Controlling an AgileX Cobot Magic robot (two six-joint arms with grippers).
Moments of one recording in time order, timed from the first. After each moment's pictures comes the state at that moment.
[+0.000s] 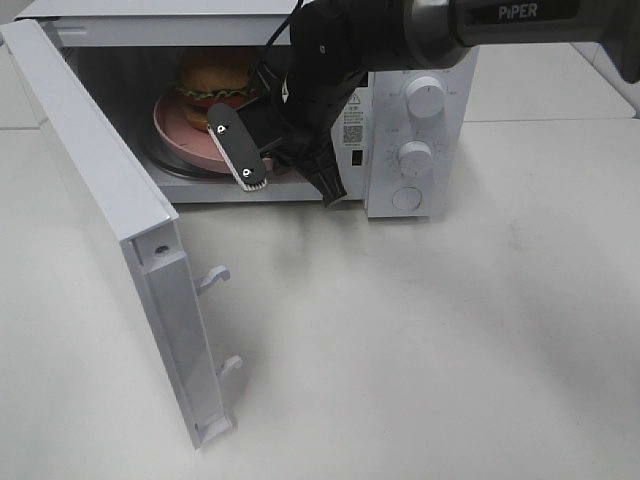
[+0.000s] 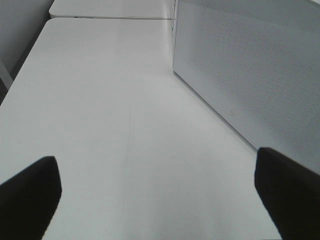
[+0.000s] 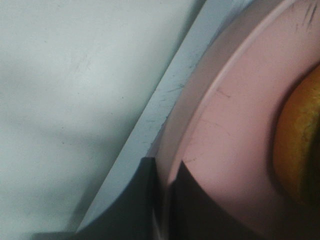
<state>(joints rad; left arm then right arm) -0.02 -0.01 -0.52 -0.01 1.07 -0.02 0.64 2.22 -1.77 -0.12 0.54 -1.40</state>
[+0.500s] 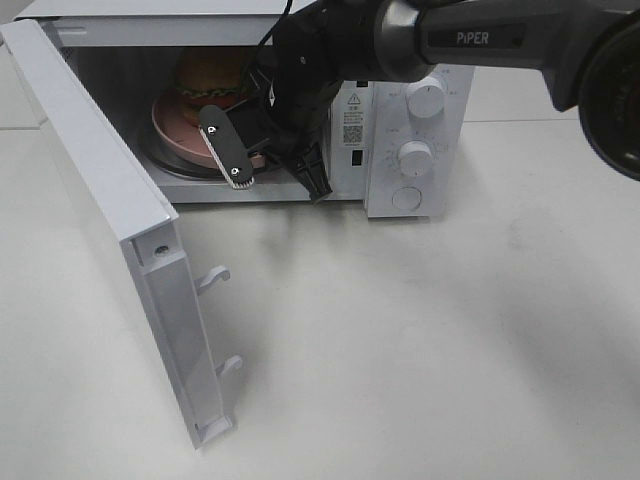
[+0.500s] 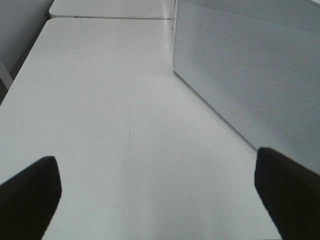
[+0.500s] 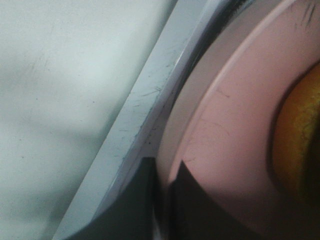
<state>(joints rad) -0.02 -0.01 -0.52 -0.01 1.07 -0.02 0.64 2.33 -1.92 -0.15 0.56 -1.37</state>
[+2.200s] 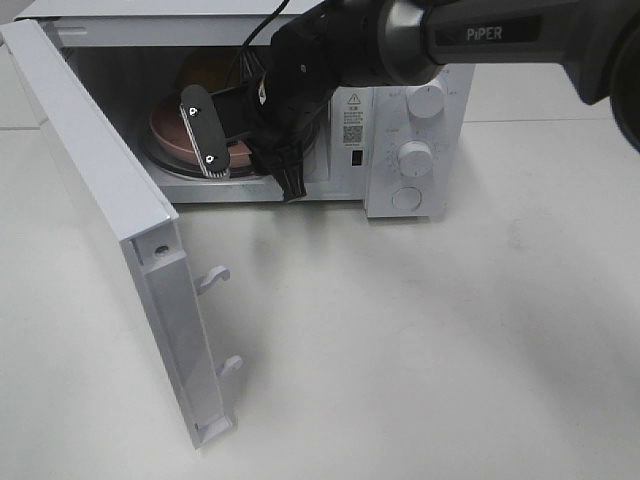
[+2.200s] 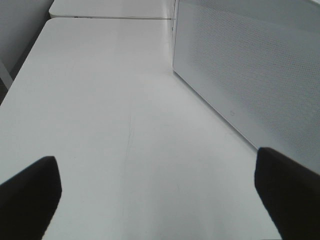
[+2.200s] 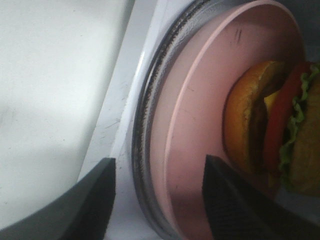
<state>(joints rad) -0.02 -0.01 -0.52 -0.01 1.07 -0.02 0.66 2.27 -1.80 -0.16 0.38 -1.20</state>
